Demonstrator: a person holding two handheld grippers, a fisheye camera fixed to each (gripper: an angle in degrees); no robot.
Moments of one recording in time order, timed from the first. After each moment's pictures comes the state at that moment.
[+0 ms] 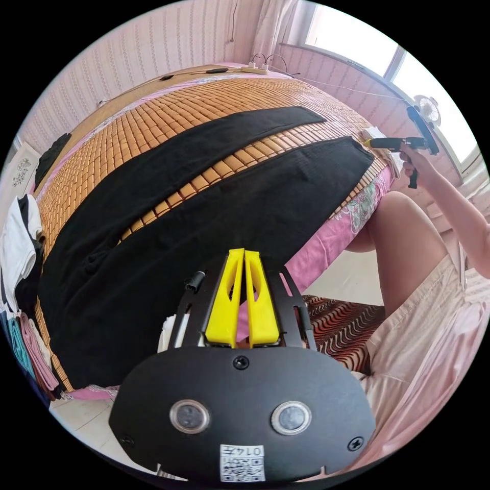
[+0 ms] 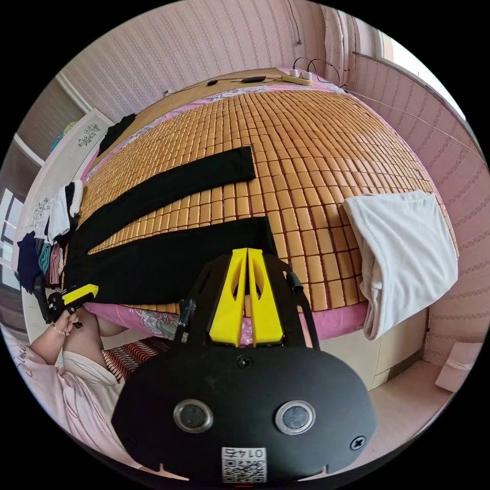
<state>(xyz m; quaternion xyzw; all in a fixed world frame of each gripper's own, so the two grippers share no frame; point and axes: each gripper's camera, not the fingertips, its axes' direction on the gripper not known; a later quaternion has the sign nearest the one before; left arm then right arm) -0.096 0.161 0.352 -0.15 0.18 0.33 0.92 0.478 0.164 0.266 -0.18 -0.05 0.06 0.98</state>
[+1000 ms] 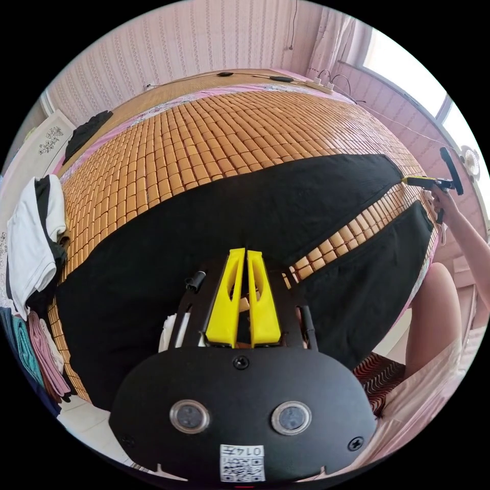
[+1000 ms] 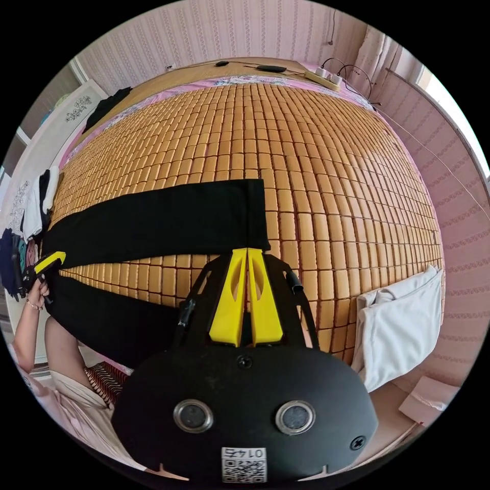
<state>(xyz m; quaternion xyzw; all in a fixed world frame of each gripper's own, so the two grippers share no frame) -0.175 0.062 0.400 -0.13 0.12 0.24 0.95 0.486 0.074 0.342 -0.17 -0.01 0.02 0.98</state>
